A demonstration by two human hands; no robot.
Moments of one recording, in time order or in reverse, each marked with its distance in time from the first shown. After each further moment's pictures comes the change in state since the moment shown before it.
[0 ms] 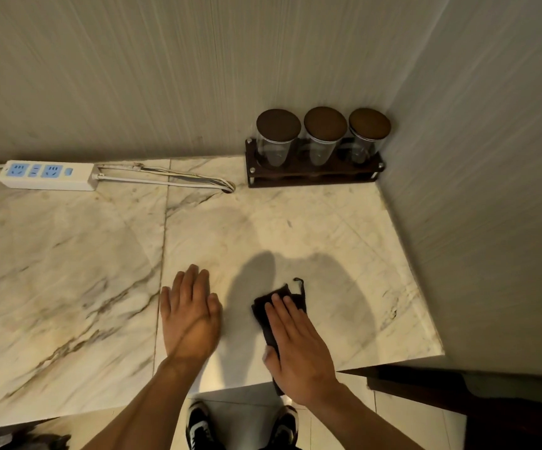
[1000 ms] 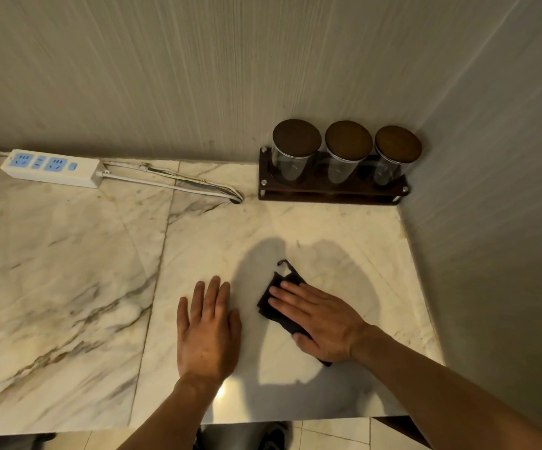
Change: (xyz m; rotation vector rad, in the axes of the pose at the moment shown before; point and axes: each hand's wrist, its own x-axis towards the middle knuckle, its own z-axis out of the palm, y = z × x) left_hand 0.007 0.033 0.025 0.140 -0.050 0.007; right_hand 0.104 0.098 -0.046 -0.154 -0.310 -0.583
